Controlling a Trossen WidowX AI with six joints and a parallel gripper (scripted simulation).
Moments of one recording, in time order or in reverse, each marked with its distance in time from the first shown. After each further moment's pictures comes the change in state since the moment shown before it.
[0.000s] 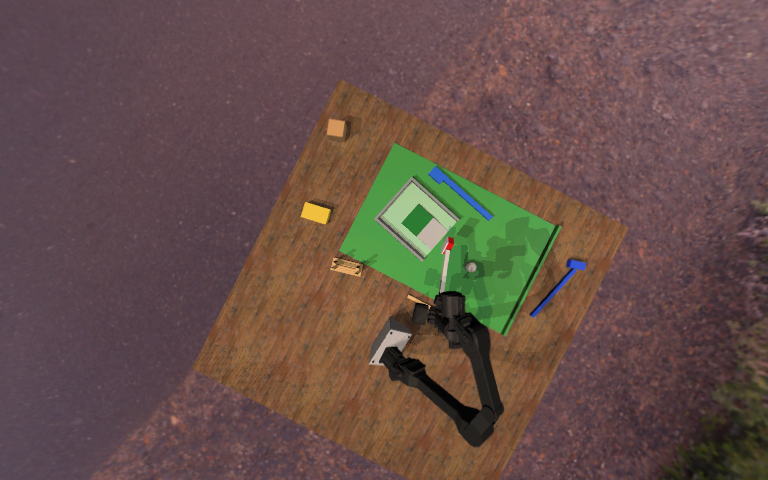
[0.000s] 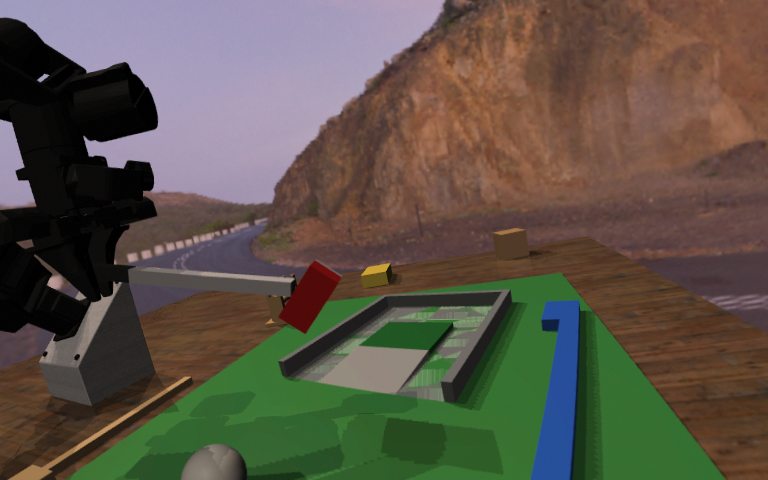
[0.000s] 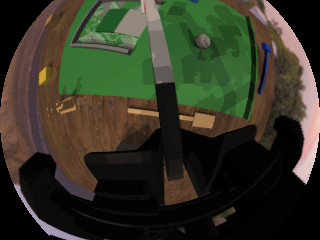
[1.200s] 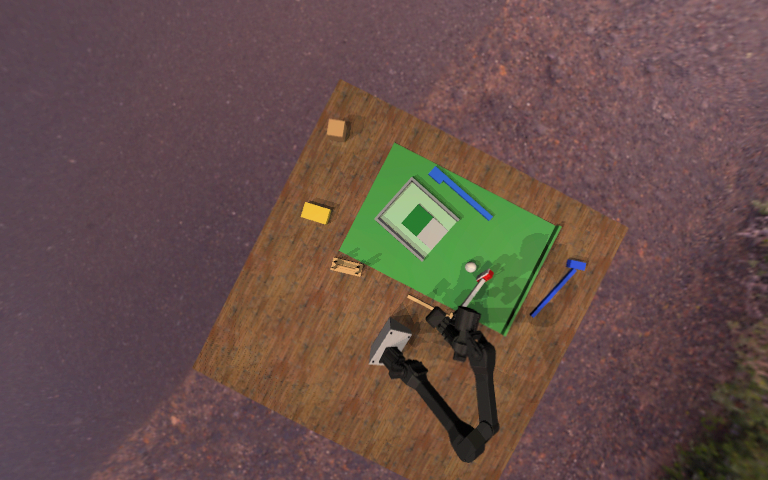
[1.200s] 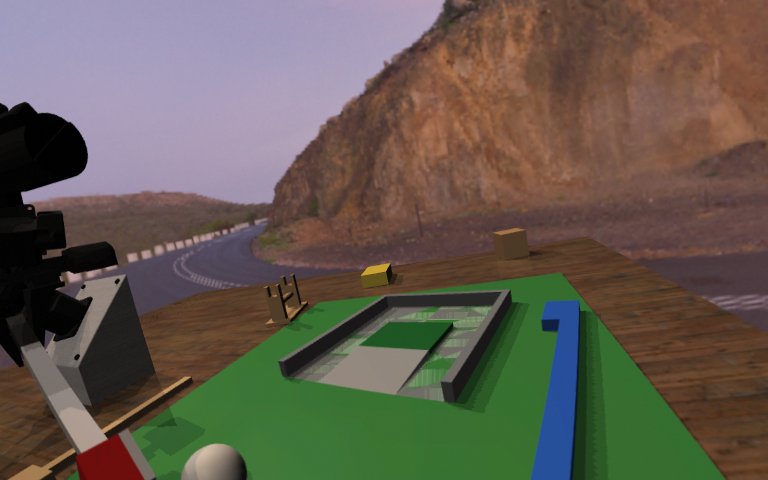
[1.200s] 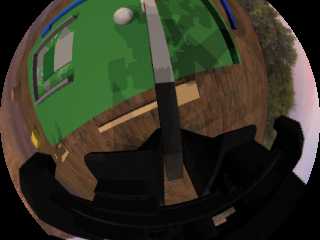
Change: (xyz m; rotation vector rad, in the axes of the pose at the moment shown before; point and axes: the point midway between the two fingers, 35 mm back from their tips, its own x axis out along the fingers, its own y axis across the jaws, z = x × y) arm 0.037 -0.057 -0.049 0.523 0.008 -0.078
